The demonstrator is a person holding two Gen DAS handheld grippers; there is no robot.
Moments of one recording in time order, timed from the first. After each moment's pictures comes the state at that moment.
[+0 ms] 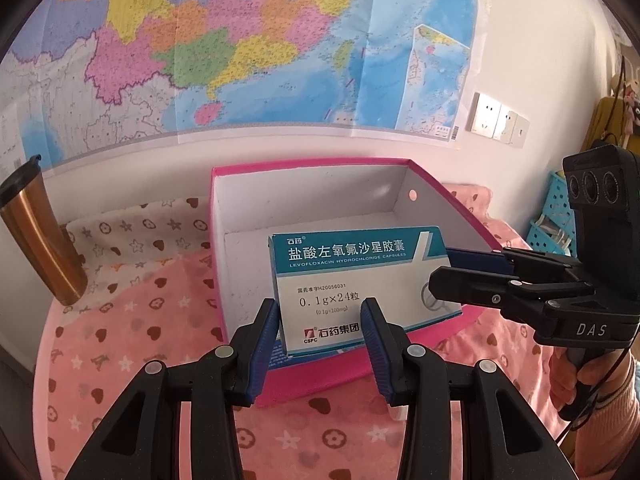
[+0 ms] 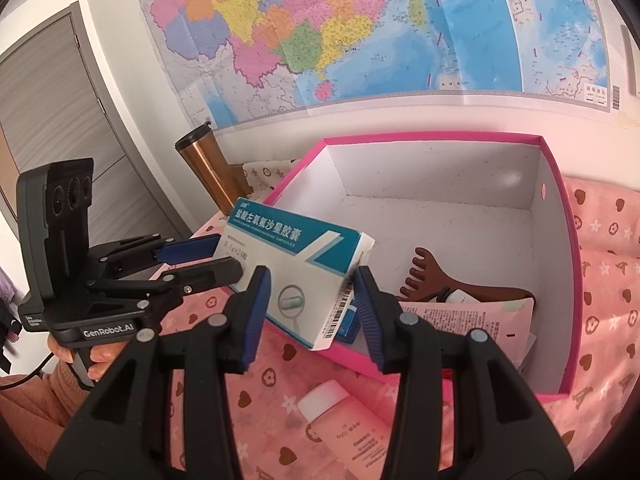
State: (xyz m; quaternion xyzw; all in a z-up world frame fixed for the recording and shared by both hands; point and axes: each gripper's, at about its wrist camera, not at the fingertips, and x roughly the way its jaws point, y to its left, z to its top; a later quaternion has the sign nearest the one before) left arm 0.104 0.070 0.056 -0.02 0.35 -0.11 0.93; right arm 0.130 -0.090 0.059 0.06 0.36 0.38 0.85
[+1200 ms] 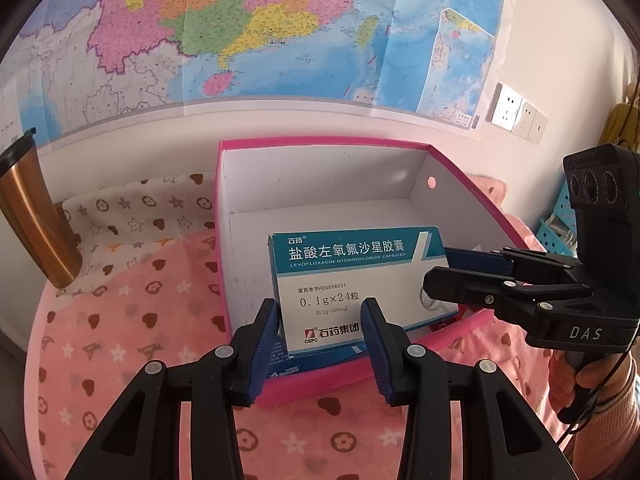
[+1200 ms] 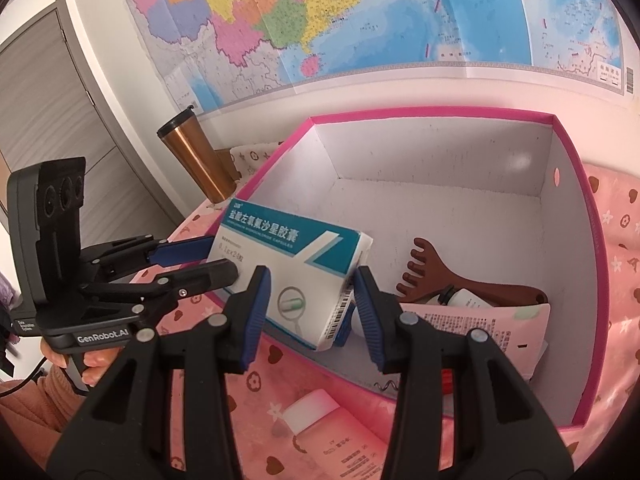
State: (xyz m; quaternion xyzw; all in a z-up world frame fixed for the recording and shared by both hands) left arm 0.122 0.076 0.037 -0.03 0.39 -0.10 0.92; right arm 0.150 -0.074 0.041 0.06 0.39 0.37 0.84
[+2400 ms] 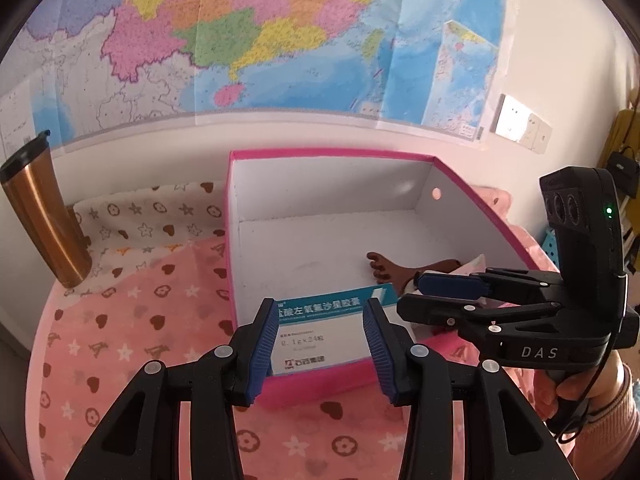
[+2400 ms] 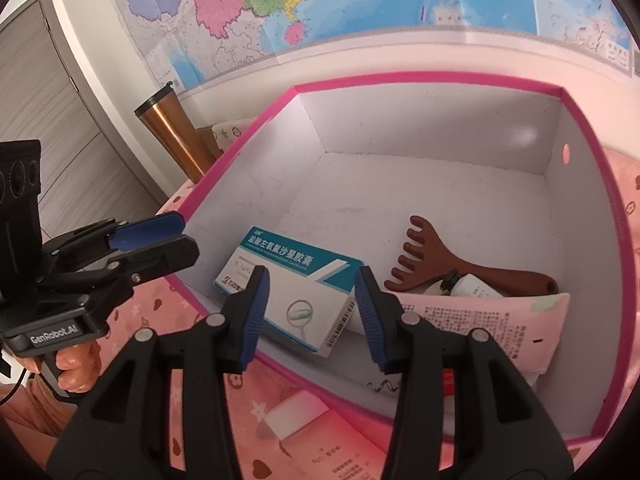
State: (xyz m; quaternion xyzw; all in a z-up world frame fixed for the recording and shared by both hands) left arm 0.110 0.075 0.041 -0.03 0.36 -0.08 0.93; right arm 0.161 -0.060 0.022 0.04 0.42 0.35 0.84
